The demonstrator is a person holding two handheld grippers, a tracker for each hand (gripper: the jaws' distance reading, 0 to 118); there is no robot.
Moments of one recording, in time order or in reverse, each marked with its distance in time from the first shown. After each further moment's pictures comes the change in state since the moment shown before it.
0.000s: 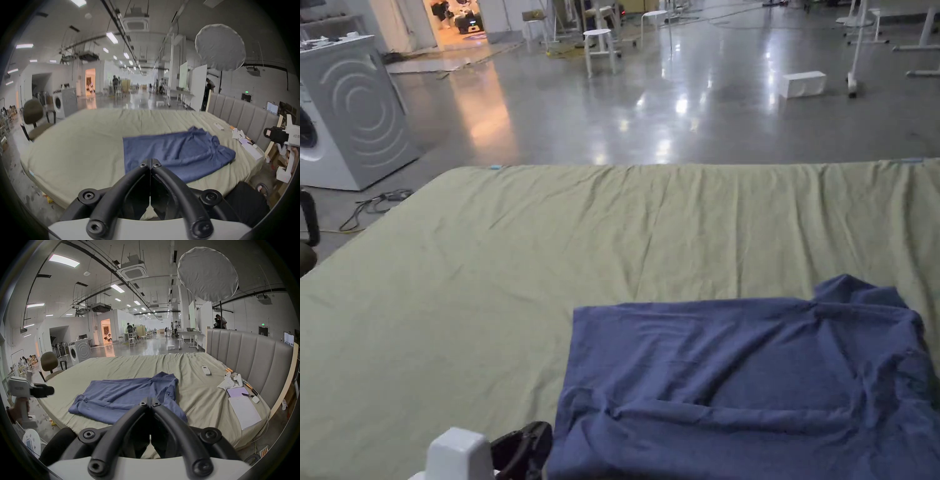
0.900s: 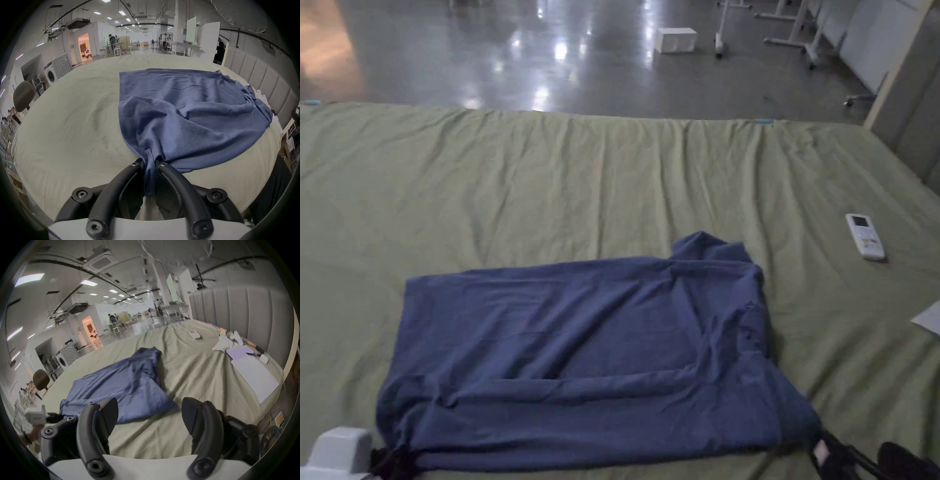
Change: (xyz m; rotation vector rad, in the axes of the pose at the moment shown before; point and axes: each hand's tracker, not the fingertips) left arm -0.031 -0.066 -0.155 -0.365 0.106 -0.069; right arm 0.085 -0.058 -0.096 -0.210 -0.075 -0.279
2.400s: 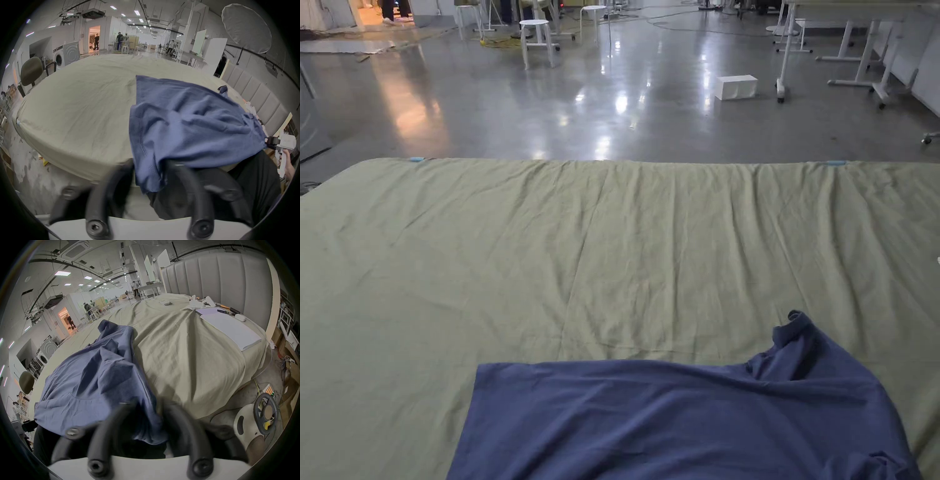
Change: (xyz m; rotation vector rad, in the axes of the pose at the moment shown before) left arm -0.040 -0.090 0.096 -0.011 -0.021 0.147; right arm 0.036 -0.086 0.016 -0.190 -0.177 -0.087
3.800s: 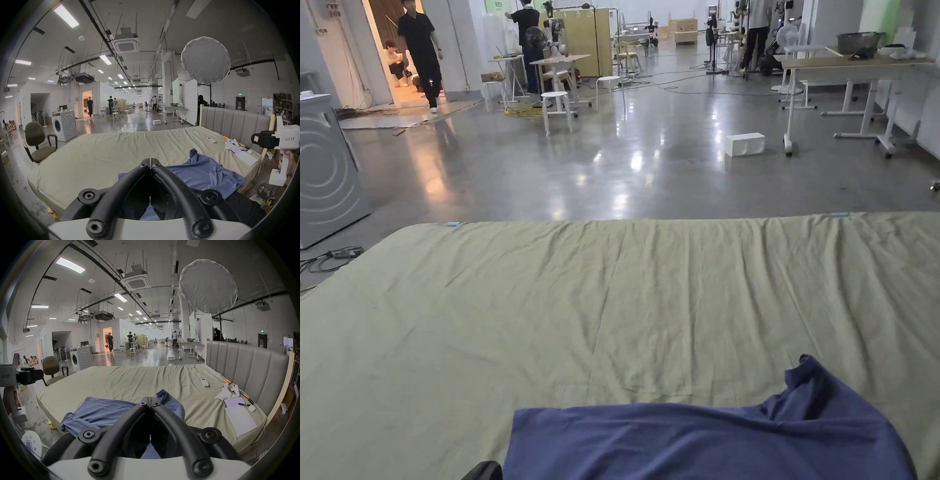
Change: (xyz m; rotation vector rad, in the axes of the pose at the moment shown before) left arm 0.119 0.094 0.195 0.650 -0.054 -0.191; right arm -0.117 0.064 0.173 0.542 0.248 0.375
